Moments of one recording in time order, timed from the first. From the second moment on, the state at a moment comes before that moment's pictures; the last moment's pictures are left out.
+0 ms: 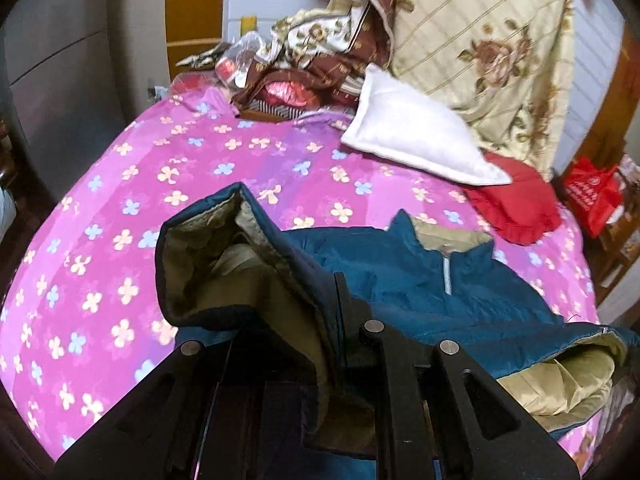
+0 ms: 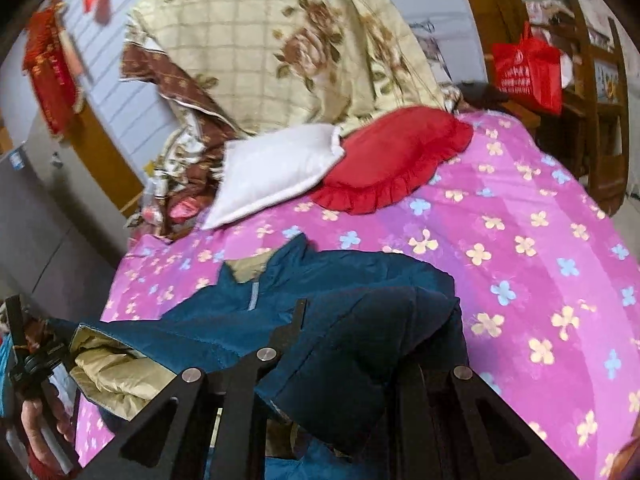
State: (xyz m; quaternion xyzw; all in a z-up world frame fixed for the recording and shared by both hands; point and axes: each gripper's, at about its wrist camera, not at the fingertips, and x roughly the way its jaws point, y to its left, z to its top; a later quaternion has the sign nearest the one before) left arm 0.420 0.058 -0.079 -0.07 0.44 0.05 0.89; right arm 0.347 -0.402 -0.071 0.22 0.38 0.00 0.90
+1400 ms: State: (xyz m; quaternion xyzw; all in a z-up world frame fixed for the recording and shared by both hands) left arm 0.464 -0.035 -0.185 -0.03 0.46 -0.04 0.88; right arm 0.415 -0.341 -0.179 0.07 0.42 -0.03 0.90
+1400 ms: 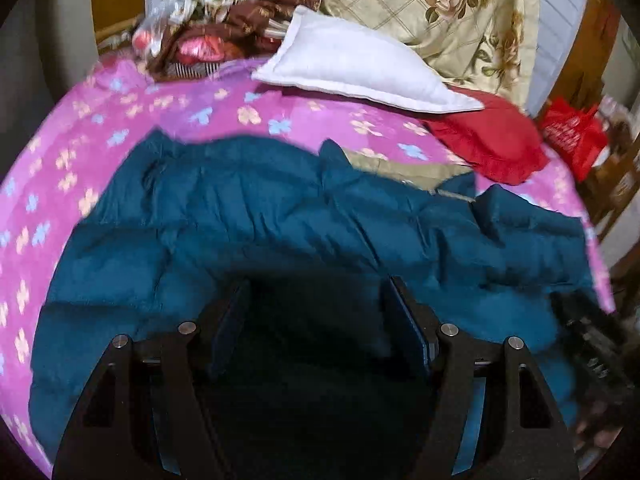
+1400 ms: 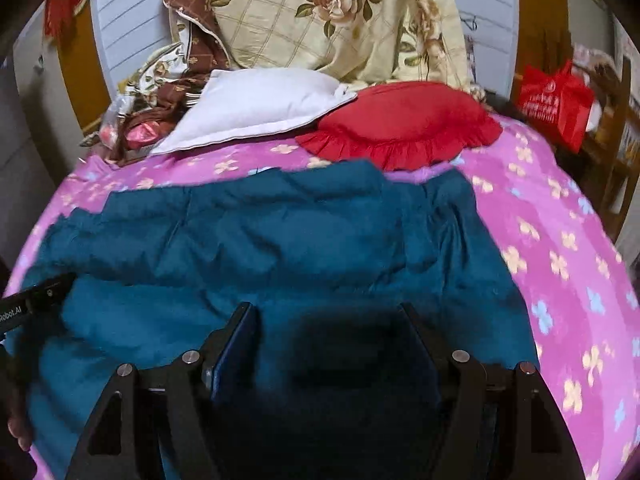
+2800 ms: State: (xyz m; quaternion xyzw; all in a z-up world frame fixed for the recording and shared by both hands) left arm 0.357 0.123 -0.146 -0.11 0.45 0.06 0.89; right arm 0.276 -0.428 -0.152 0.16 0.42 -0.07 0.89
